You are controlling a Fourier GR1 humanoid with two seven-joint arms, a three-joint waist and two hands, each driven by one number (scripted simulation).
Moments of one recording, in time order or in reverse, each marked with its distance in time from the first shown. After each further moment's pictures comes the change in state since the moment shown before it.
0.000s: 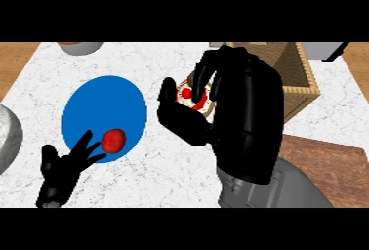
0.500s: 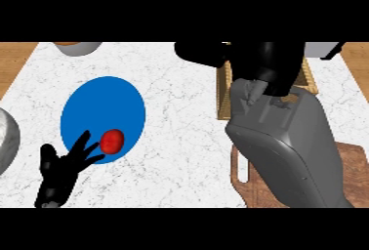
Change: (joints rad) left arm 0.003 -0.006 0.013 -0.003 -0.013 0.013 0.016; right arm -0.216 -0.015 -0.256 0.226 -0.069 0.064 -0.035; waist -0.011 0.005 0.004
